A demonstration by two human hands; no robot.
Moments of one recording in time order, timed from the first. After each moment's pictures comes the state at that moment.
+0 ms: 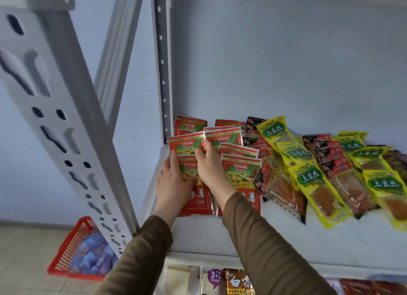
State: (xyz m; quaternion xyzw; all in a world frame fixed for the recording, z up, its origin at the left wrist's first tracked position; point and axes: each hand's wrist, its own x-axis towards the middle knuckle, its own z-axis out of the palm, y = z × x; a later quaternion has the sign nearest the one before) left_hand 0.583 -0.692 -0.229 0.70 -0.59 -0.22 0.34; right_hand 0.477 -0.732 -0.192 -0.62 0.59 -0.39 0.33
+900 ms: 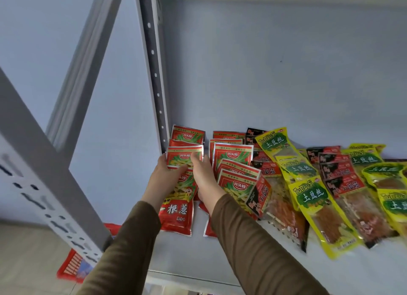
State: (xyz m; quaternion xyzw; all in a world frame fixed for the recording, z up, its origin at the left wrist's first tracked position) left_hand 0.586 -0.748 -0.207 0.72 -0.46 -0.35 0.38; right_hand 0.473 -0.778 -0.202 -0.41 0.57 -0.42 0.58
